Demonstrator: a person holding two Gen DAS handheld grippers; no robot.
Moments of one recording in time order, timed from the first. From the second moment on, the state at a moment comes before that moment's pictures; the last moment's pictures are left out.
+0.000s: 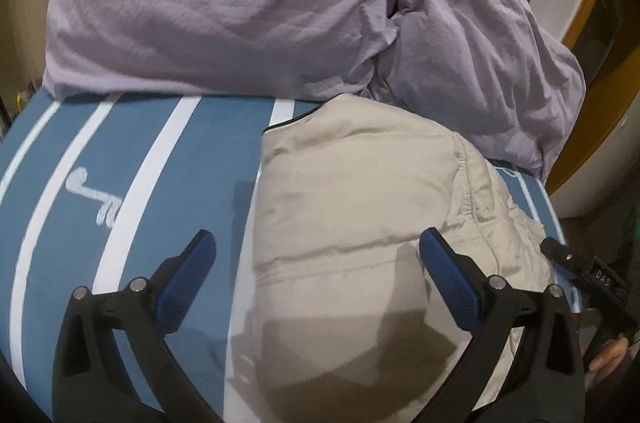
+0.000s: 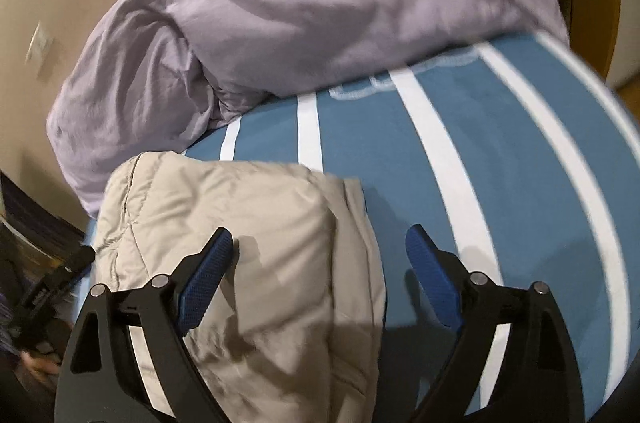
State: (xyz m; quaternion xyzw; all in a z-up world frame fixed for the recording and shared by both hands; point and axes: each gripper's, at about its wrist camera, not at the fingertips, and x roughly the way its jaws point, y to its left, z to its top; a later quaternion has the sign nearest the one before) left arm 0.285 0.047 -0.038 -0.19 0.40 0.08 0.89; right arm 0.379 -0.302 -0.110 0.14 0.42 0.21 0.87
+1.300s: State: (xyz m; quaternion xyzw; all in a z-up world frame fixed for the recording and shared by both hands) left arm 0.297 0.101 -0.094 -0.48 0.42 -0.05 0.77; right arm 0.408 -0.289 -0.167 0.33 0.53 0.38 0.68
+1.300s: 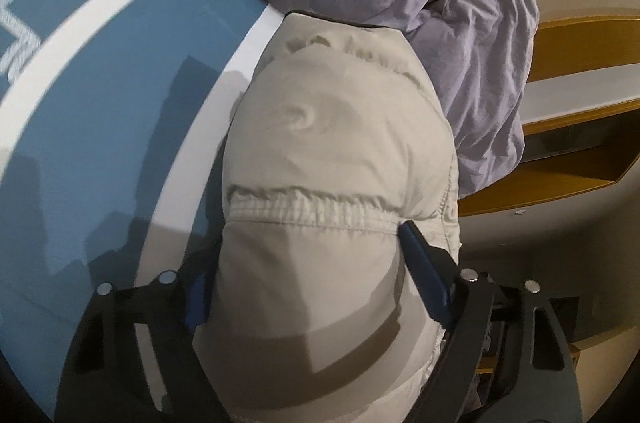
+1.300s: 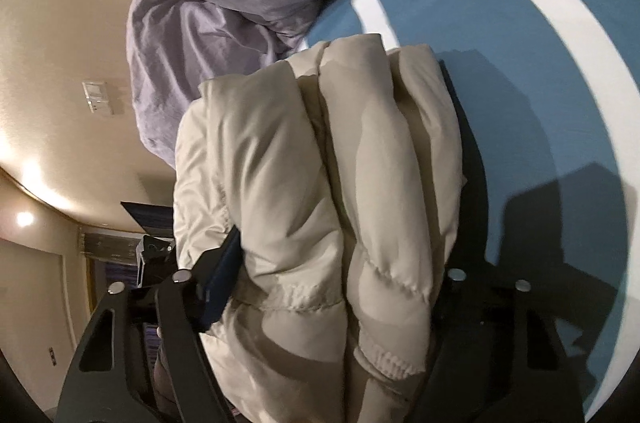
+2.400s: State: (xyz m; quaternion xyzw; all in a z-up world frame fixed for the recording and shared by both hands) left arm 0.339 0.128 0.004 -0.16 0.38 0.13 0.90; right arm 0.429 -0.210 -0.074 0.18 0.44 0.31 0.83
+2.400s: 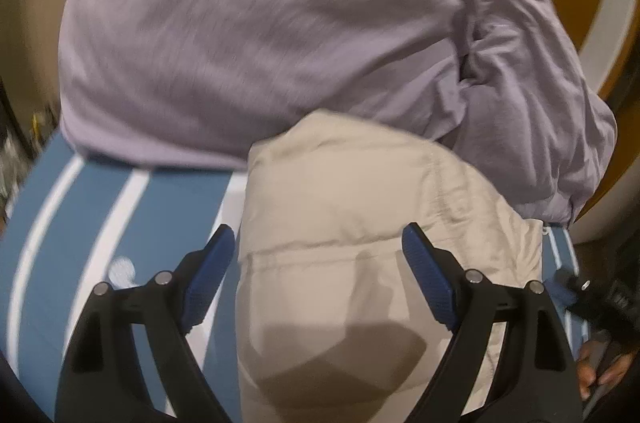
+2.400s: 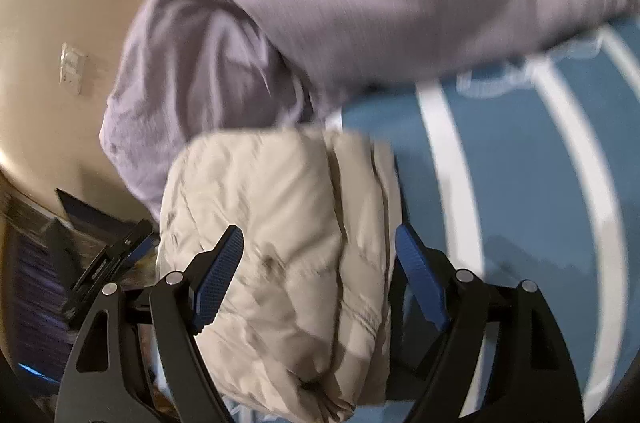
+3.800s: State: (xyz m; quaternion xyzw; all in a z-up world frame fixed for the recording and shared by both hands) left arm 0.371 0.082 -0.045 -0.04 0.39 0.15 0.91; right arm 0.425 -0.115 -0.111 0.00 0.32 0.27 0.91
